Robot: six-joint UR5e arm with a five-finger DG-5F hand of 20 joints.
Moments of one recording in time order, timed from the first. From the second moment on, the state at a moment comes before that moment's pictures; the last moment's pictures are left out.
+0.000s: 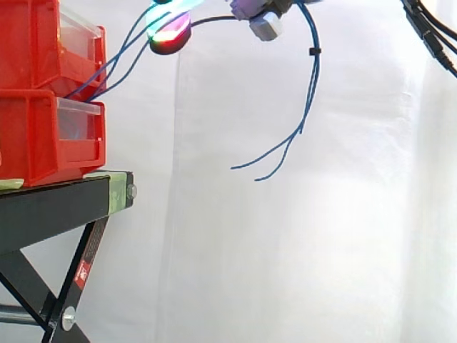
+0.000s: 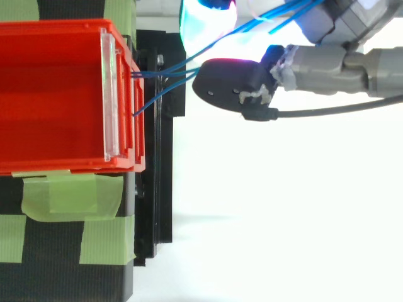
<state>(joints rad) 0.22 -1.87 -1.36 -3.06 -0.96 -0.75</state>
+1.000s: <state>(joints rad) 0.22 -1.87 -1.32 -3.06 -0.96 -0.70</state>
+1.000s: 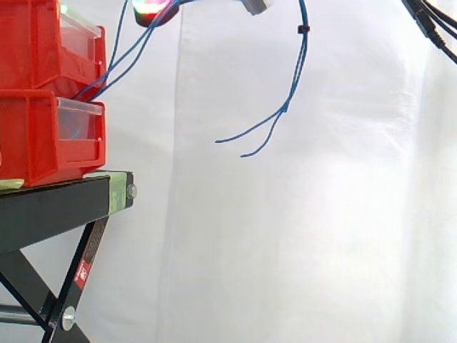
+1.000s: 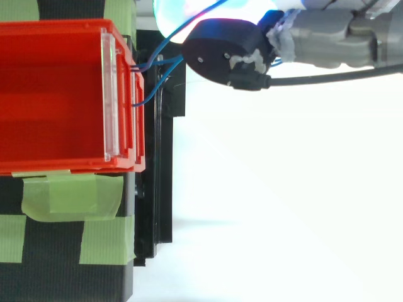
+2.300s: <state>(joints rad) 0.23 -1.87 -1.32 -3.10 -0.95 -0.43</state>
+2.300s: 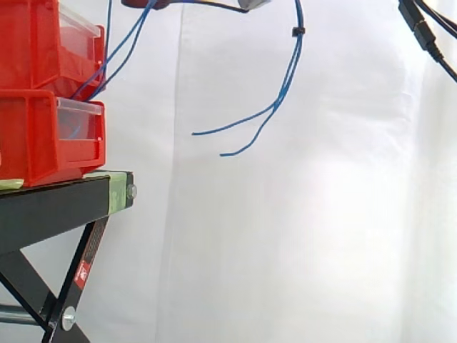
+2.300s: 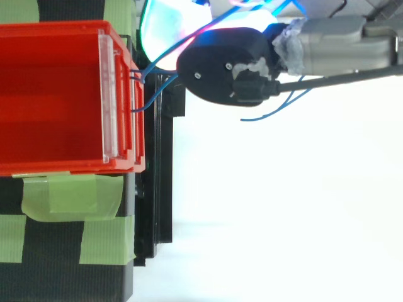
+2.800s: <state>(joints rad) 0.23 -1.87 -1.32 -3.14 -0.96 -0.43</state>
